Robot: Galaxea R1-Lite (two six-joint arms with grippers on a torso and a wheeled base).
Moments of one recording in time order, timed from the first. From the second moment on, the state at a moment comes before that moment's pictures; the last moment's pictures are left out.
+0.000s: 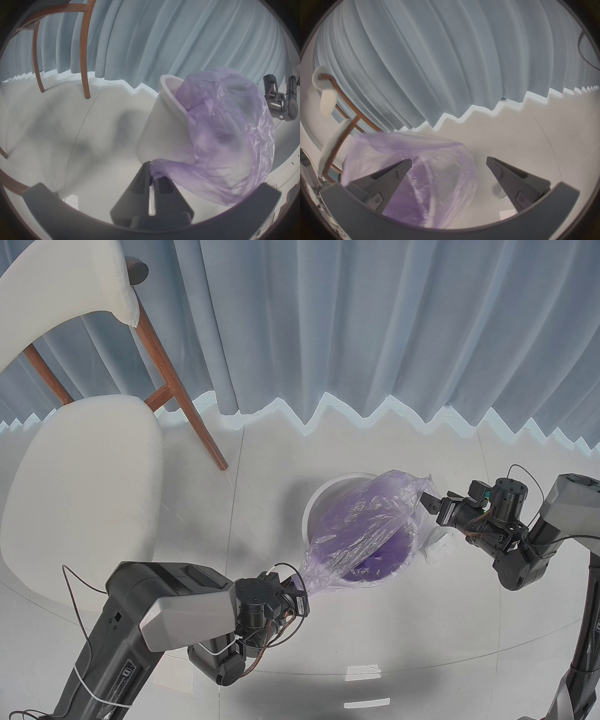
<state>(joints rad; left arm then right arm) -0.62 2.65 -0.91 -1.55 0.20 -0.27 0.15 2.24 -0.86 -1.24 0.19 0.26</state>
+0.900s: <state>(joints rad) -0.64 2.23 -0.44 -1.54 0.05 -0.04 0.11 1.98 -0.59 -1.47 0.22 0.43</state>
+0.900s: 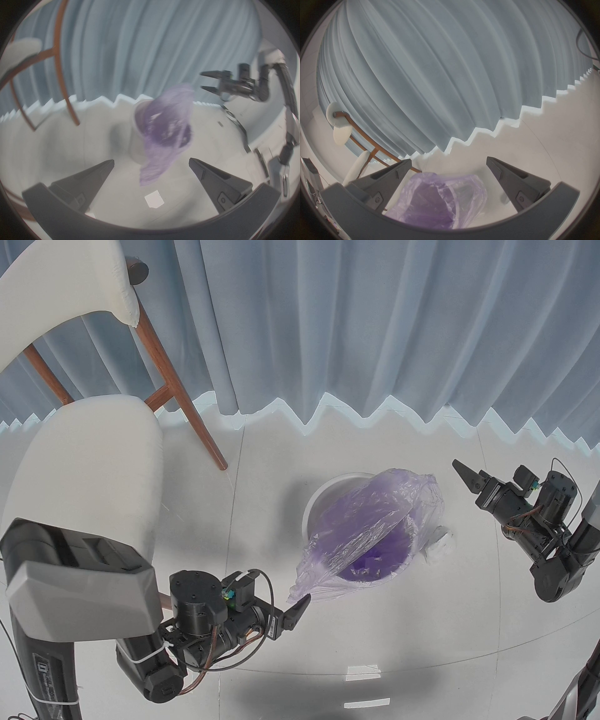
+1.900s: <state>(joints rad) -0.59 2.03 -0.67 -1.24 -0.28 0.13 0.09 1.75 -0.60 -1.35 0.23 0.43</state>
